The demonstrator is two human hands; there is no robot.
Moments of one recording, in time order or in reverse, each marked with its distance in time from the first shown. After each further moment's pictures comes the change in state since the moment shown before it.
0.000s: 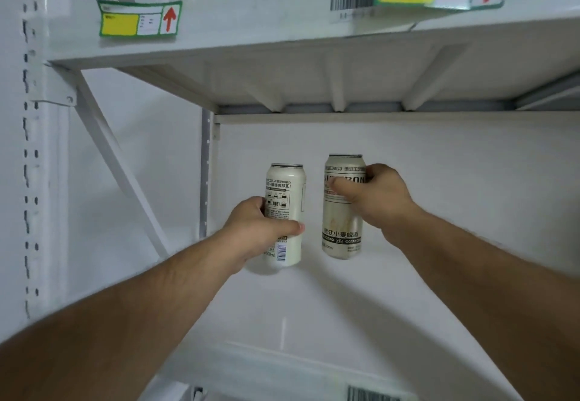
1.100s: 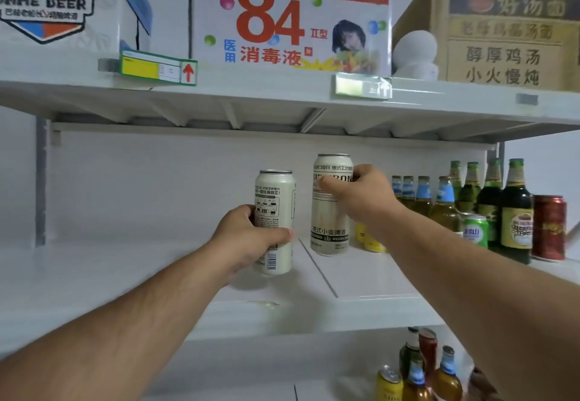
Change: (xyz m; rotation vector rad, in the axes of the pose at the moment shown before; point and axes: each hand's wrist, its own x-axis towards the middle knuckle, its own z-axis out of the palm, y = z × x) left_hand -0.179 0.140 0.217 -0.180 -0.267 0.091; right_hand -0.153 -0.030 -0.305 -0.141 0.266 0.089
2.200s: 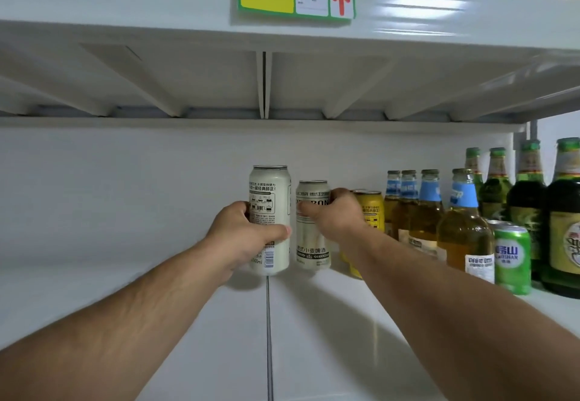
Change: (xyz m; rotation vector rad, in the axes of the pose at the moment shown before) left_hand 0.144 -0.017 0.122 0.084 0.068 -0.009; right_hand 0.186 0.166 0.016 -0.045 0.017 0.147
